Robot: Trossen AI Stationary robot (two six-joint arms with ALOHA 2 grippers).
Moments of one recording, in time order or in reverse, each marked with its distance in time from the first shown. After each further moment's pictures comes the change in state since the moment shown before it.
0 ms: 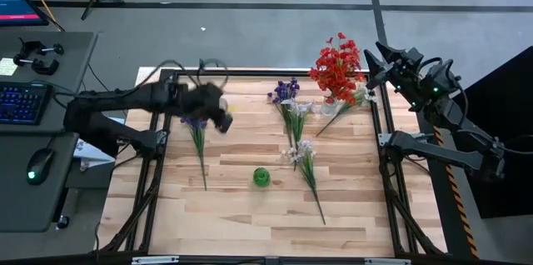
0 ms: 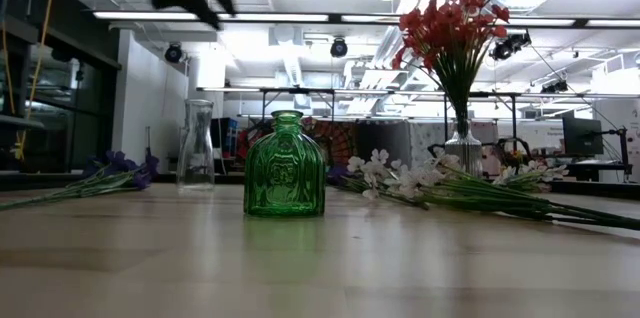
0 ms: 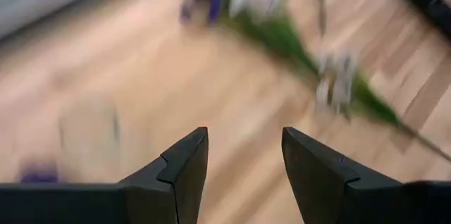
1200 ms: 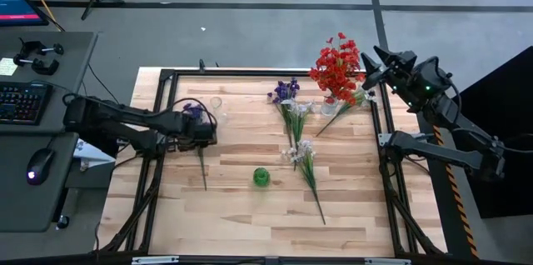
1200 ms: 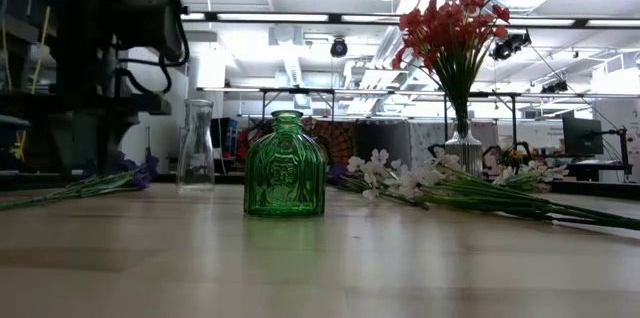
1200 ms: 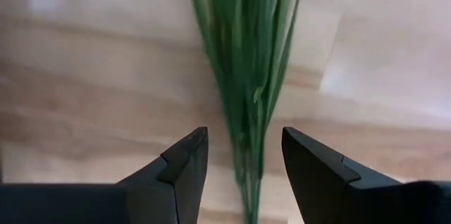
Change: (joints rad) left arm -0.021 0.000 -0.673 0.105 0.188 -0.976; right arm 0.000 0.016 0.000 -0.111 0.069 0.014
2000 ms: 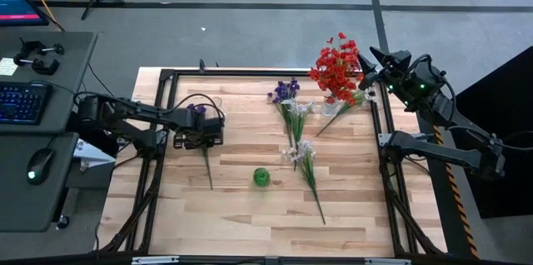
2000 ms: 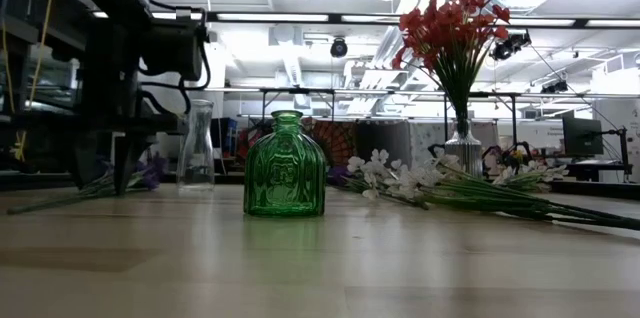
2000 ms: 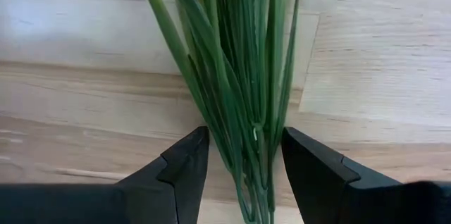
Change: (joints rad) left arm 0.099 0.171 0.006 0.129 0.079 0.191; right arm 0.000 0.033 0.000 -0.010 0.000 0.000
